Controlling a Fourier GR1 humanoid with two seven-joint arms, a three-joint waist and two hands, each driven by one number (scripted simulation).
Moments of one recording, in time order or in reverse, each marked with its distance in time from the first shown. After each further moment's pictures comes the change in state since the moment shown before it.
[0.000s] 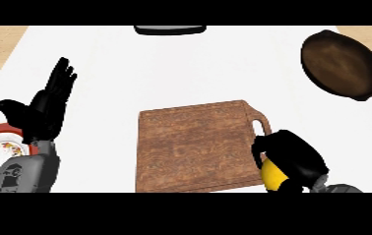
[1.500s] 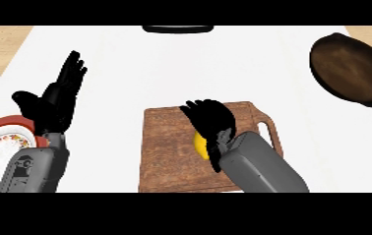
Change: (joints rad) left arm -0.052 0.002 -0.062 0.016 0.008 0.043 0.013; right arm -0.484 0.396 0.122 0.372 -0.099 0.251 0.465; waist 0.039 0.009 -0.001
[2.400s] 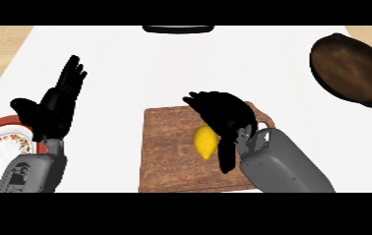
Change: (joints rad) left arm 0.043 0.033 -0.053 -0.040 0.034 0.036 0.004; right arm -0.022 -0.107 -0.025 -0.199 -0.231 -0.002 0.098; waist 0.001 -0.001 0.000
